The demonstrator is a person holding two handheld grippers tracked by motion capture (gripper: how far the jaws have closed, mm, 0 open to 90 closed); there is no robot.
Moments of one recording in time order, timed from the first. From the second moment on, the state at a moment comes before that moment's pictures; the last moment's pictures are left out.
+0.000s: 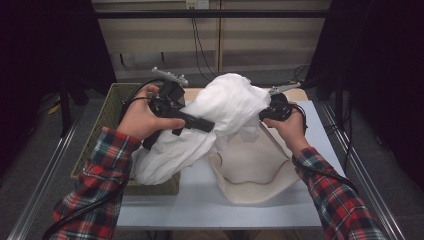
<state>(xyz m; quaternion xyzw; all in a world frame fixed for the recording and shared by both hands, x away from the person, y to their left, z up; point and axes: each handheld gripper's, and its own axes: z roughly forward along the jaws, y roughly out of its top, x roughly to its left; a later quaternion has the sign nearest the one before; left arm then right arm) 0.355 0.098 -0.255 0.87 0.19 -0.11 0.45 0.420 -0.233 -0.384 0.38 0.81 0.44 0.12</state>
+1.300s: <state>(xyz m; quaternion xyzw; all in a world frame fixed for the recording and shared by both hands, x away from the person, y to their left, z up) 0.358 0.062 -0.290 0.90 0.19 -0.08 0.38 0.411 -0.235 -0.332 0.37 0.79 0.46 0.16</state>
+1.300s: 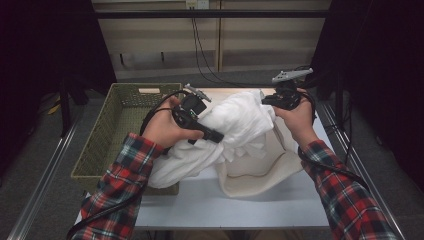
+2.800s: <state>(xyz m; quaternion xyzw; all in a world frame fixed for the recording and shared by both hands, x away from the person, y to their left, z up) 0.372 0.006 -0.315 0.91 0.30 -0.01 0.30 0.402 -0.226 -0.323 0.36 0.79 0.48 0.15</state>
